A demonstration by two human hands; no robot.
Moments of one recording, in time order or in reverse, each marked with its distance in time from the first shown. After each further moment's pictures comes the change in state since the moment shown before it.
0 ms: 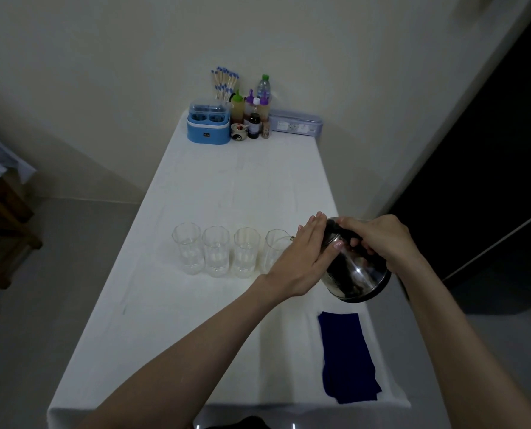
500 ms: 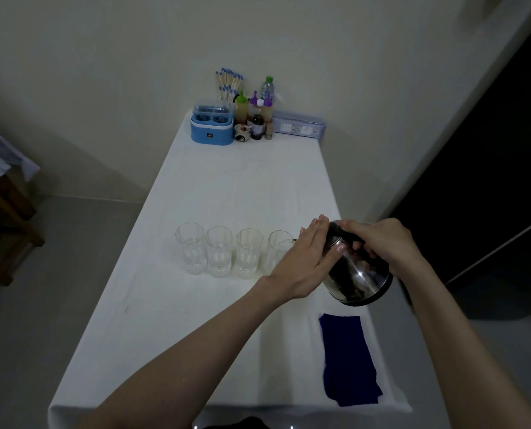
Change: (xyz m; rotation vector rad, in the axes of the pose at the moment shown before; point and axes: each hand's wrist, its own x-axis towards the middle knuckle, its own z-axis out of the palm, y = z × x) left_hand -0.003 0.000 -0.001 -0.001 -0.008 0.001; right_hand 0.003 0.003 0.002 -0.006 -0.007 -0.015
